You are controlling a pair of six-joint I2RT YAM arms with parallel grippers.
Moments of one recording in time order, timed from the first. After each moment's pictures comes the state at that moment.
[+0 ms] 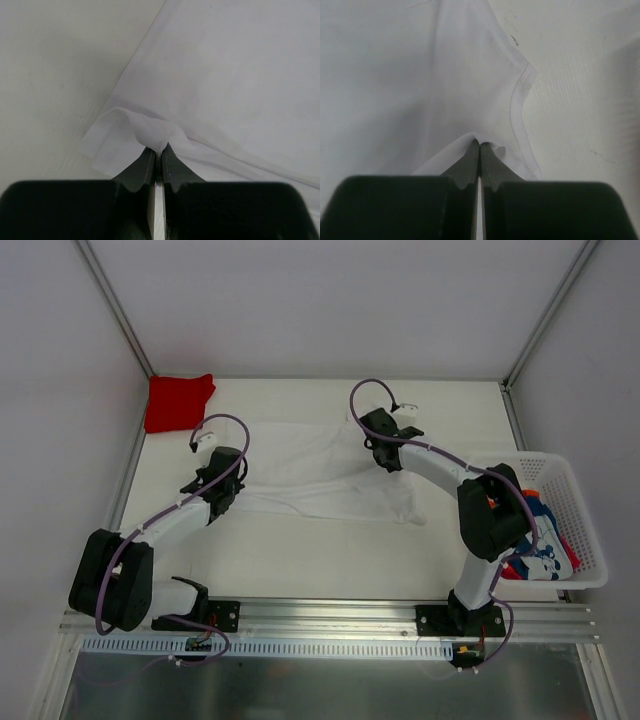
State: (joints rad) left arm -0.33 1.28 0.63 -0.14 -0.51 -0.62; right arm 0.55 1.81 1.31 -0.60 0.66 0.66
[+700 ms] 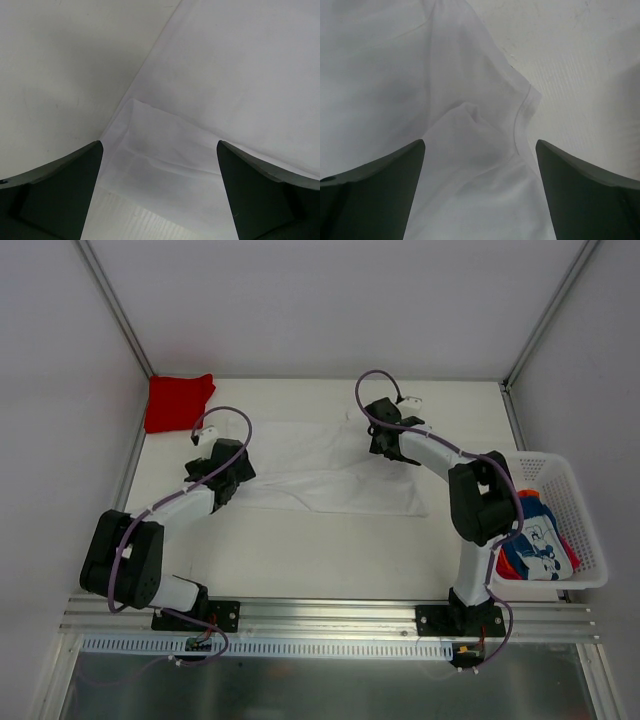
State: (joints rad) left arm -0.29 1.40 0.70 -0.10 -0.51 -0.60; right arm 0.47 1.93 1.43 -0.59 0.63 0.64
